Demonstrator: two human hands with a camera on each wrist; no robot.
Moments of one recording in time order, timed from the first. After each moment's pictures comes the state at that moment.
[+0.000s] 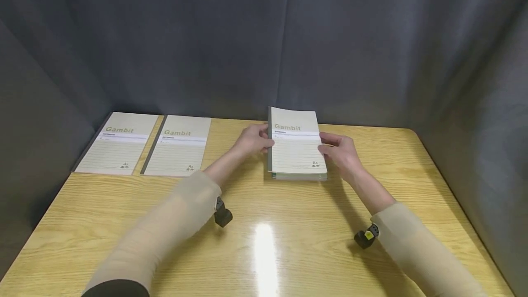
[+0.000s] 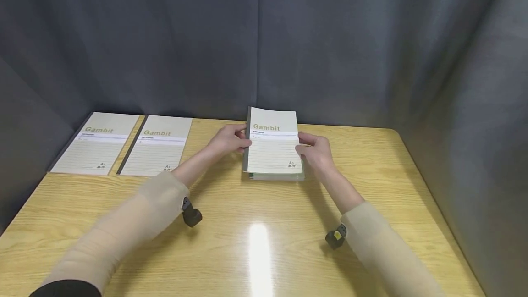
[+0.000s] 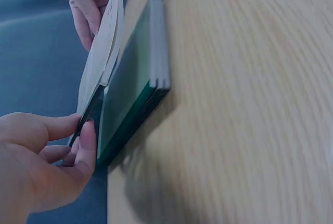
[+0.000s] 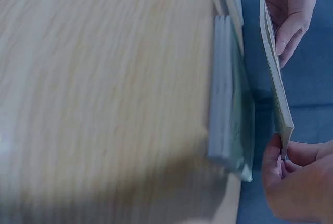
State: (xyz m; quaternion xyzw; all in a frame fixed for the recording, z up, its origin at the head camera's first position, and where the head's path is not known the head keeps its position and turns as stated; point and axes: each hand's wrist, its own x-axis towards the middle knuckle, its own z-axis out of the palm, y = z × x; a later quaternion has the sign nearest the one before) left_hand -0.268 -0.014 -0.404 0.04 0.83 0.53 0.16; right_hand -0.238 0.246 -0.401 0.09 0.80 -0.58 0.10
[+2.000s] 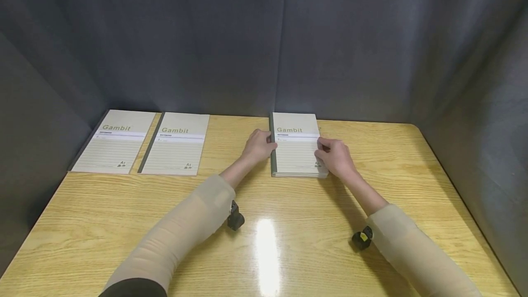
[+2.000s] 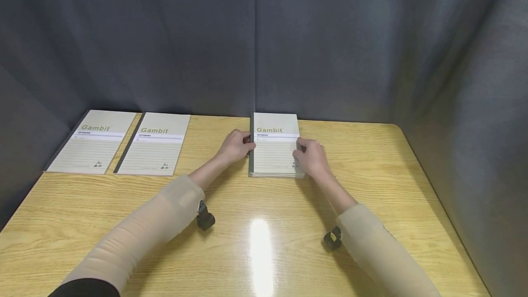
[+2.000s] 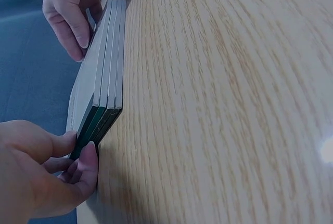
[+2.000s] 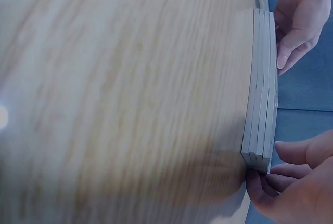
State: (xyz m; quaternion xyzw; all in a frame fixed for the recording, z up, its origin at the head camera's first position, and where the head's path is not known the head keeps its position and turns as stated) left_hand -0.263 0.013 -0.437 0.07 0.90 0.43 0.07; right_hand -0.239 0.246 -0.432 -0.02 0.95 -0.32 0.02
